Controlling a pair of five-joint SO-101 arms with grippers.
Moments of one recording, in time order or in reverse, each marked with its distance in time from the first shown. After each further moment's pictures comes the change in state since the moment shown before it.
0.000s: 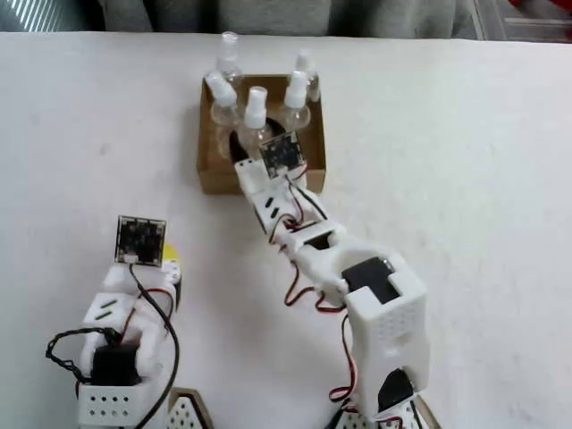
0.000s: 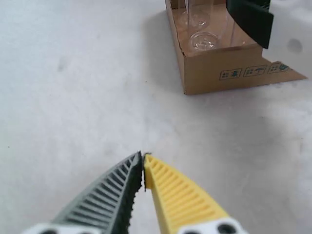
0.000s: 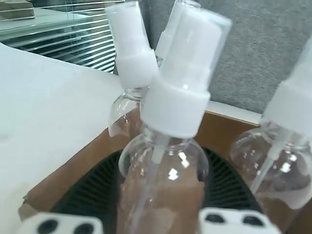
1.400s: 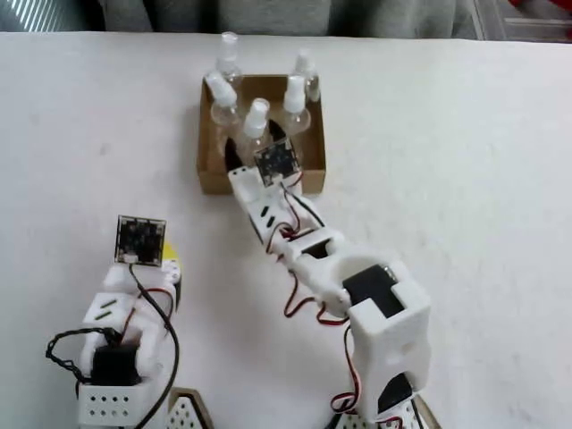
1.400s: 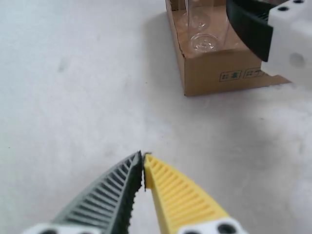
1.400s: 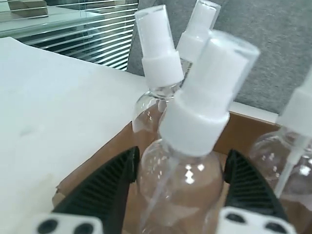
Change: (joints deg) left arm 0.0 0.0 0.0 -0.3 0.0; right arm -2.2 -4.0 4.7 0.0 -0.4
